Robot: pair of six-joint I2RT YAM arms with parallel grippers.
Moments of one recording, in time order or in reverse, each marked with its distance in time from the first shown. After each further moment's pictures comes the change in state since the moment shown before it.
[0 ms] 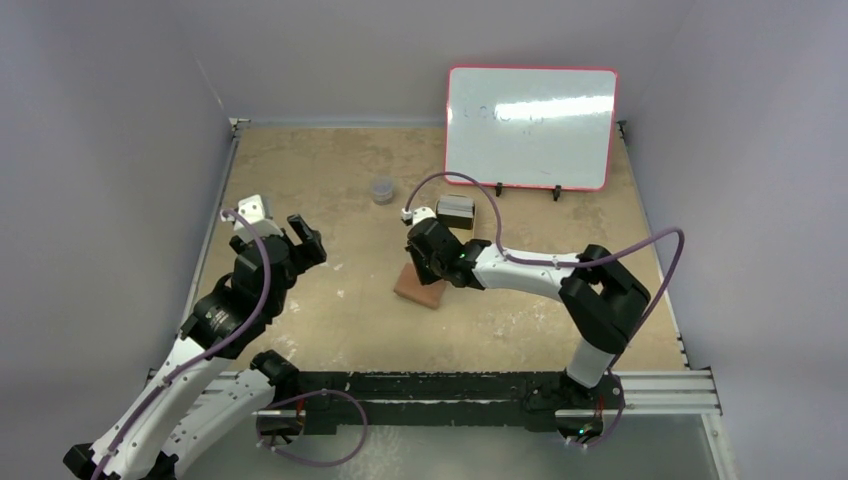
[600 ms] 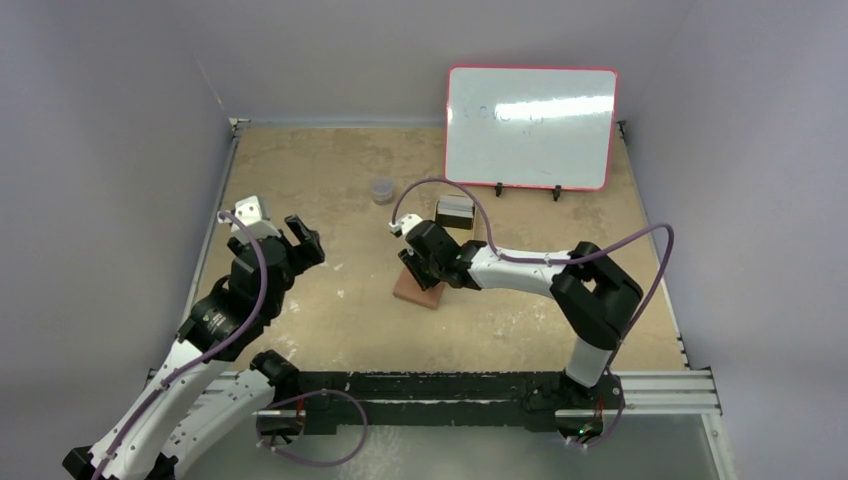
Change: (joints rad) left arm 0.000 -0.017 0.000 -0.002 -0.003 -0.002; right arm 0.000 0.017 0.000 0.008 -0.038 -0.251
